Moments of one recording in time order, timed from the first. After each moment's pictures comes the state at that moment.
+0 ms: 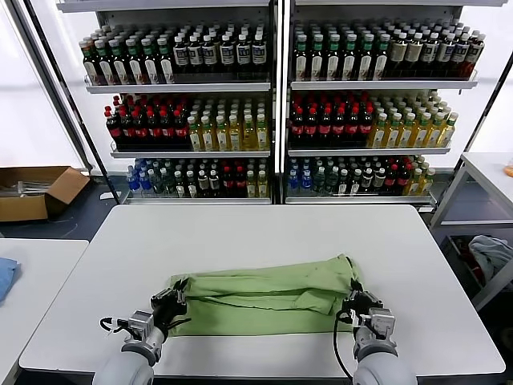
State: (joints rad) left arm 1.37 -1.24 -0.46 -1.91 -0.21 0.35 0.01; right arm -1.41 1.32 0.38 2.07 0.30 -0.51 0.42
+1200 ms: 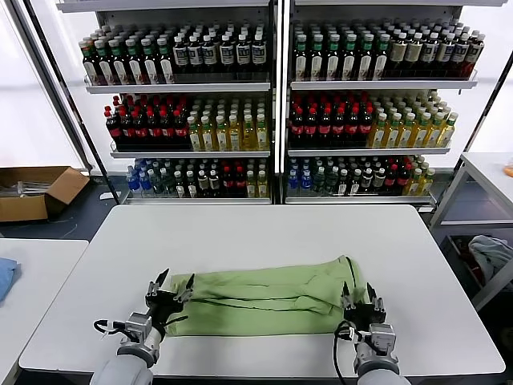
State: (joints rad) left arm 1.40 -1.28 -0.48 -1.99 -0.12 0.36 -0.02; right arm -1.45 1.31 0.37 2.16 0.24 -0.41 0.42
